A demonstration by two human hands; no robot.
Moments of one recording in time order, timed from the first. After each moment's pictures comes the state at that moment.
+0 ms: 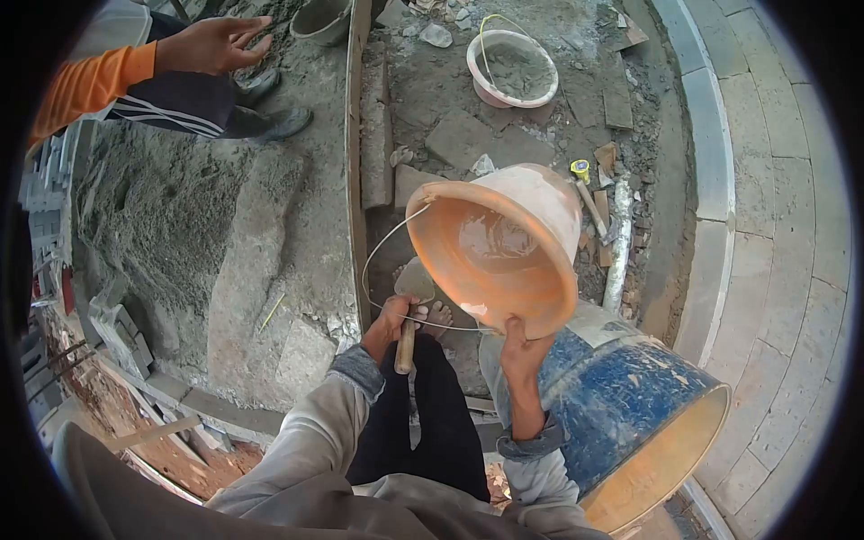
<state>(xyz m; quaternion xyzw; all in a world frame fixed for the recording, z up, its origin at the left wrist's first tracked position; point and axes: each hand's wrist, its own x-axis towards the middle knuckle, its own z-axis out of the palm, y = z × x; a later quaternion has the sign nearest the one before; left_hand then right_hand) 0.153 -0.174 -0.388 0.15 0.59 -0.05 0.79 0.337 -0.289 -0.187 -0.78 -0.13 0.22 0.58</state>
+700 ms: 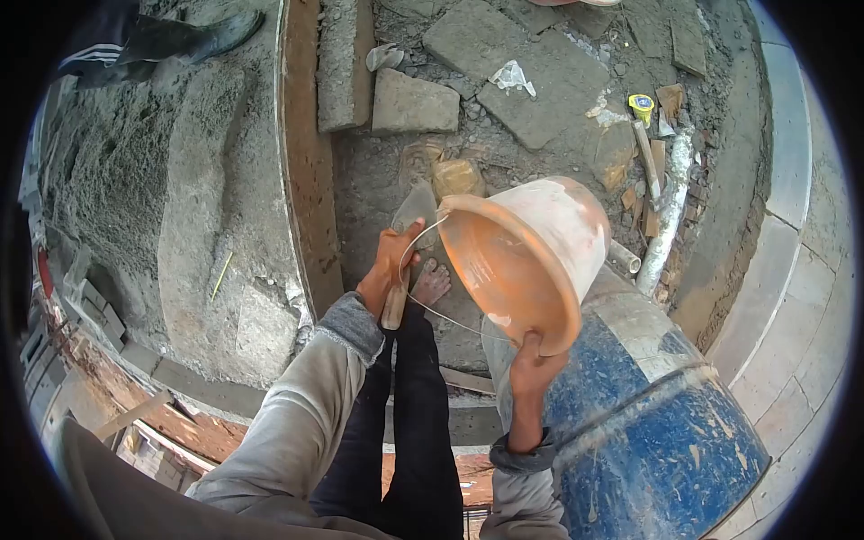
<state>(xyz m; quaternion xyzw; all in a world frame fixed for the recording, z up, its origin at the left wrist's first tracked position) 0.194 -0.193 -0.607 0.31 0.69 -0.01 0.65 0.329 -0.388 -0.415 -0.88 -0.09 0.22 0.41</state>
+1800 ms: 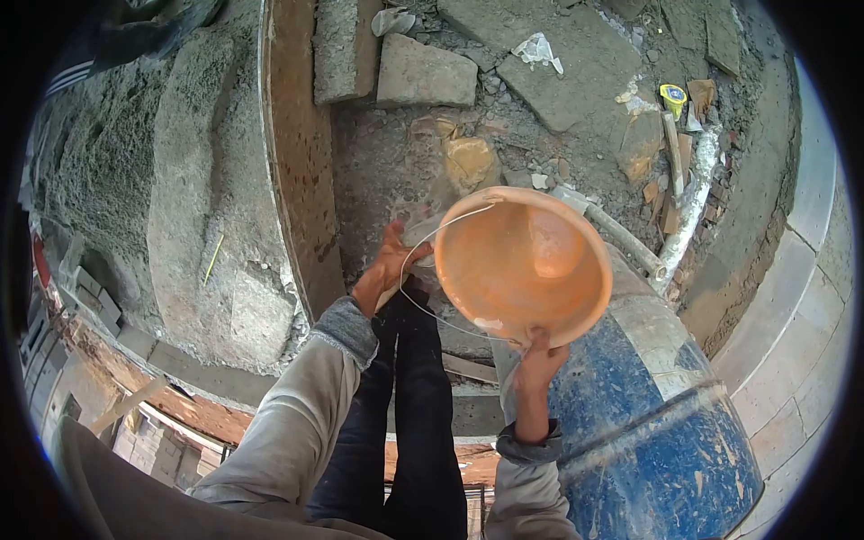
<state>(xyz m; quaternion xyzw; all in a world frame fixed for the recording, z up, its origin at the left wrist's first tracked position) 0.141 -0.226 -0.652 0.29 0.64 -0.11 0.71 0.315 -0.409 -0.474 -0.79 0.15 0.31 0.51</state>
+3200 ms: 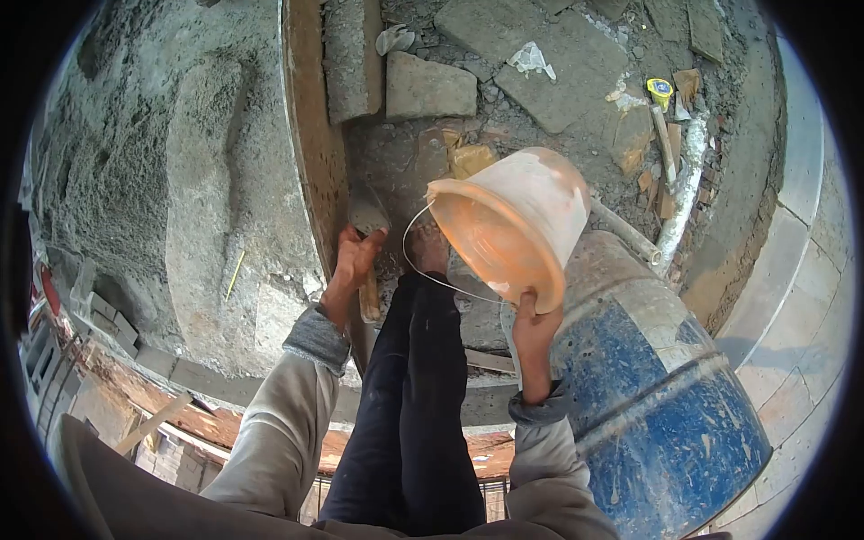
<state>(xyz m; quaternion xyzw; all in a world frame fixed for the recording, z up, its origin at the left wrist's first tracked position) 0.099 -0.130 -0.586 0.38 0.68 0.03 0.62 0.312 -0.358 -0.480 -0.86 -0.12 0.29 0.39</state>
